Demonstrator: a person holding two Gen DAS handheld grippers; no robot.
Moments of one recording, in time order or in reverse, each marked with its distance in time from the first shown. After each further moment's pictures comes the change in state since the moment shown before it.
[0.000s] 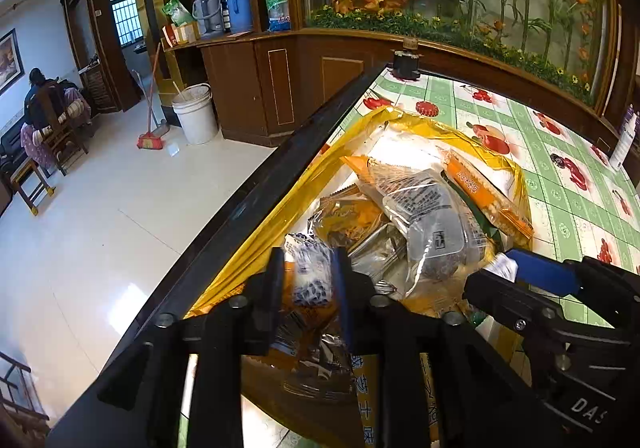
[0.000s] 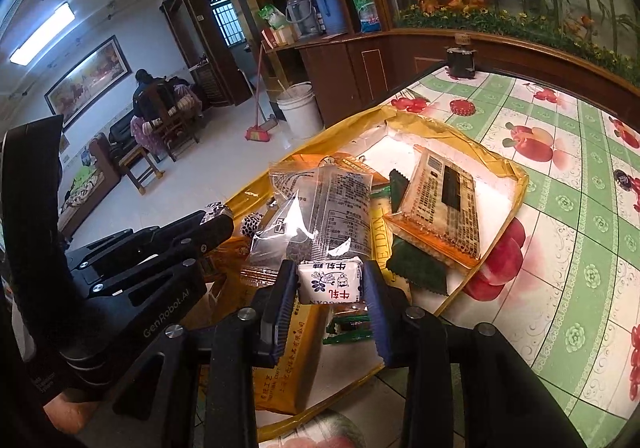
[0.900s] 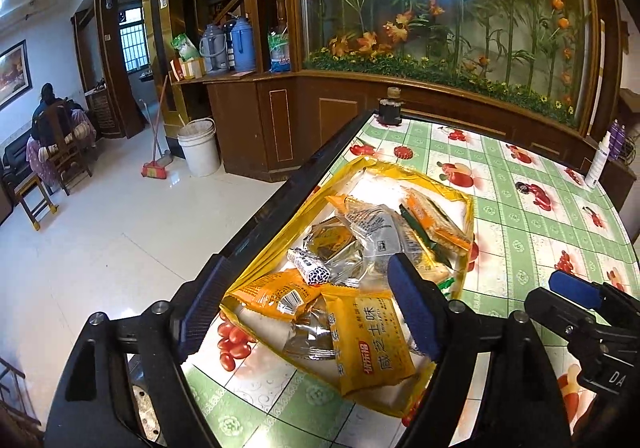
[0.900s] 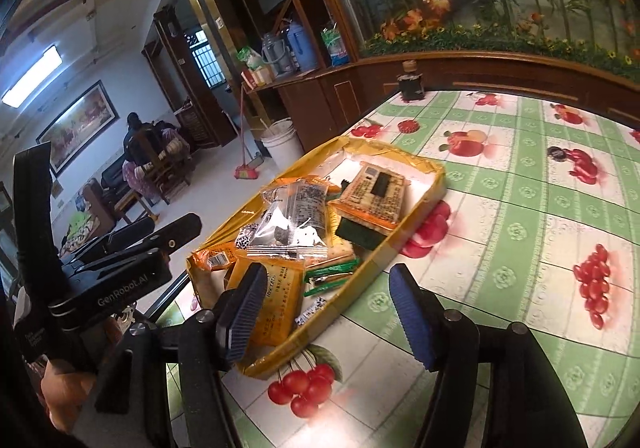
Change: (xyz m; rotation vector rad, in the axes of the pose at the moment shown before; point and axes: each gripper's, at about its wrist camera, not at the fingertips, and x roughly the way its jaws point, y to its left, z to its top) left arm -0.083 -0.006 -0.005 -0.001 -0.142 -0.011; right arm -0.101 -0.024 -0.039 0.101 -0.145 -0.047
